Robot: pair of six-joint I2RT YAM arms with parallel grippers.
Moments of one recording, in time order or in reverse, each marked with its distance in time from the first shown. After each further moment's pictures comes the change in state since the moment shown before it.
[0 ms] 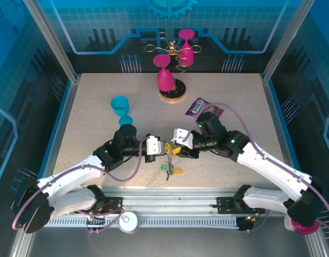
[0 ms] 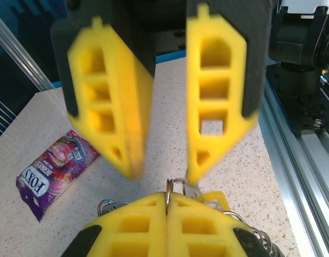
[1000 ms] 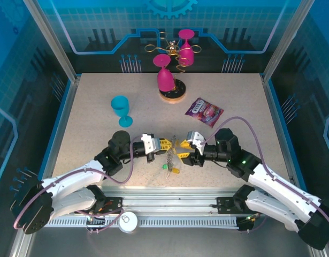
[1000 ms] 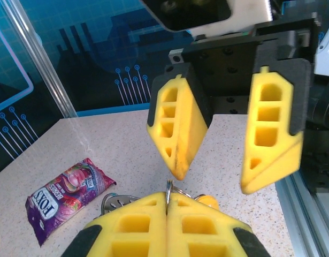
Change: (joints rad) left arm 0.000 -0.001 -0.134 0.384 -0.023 -0.236; right arm -0.027 -0.253 -0.360 0.389 -0.053 0.342
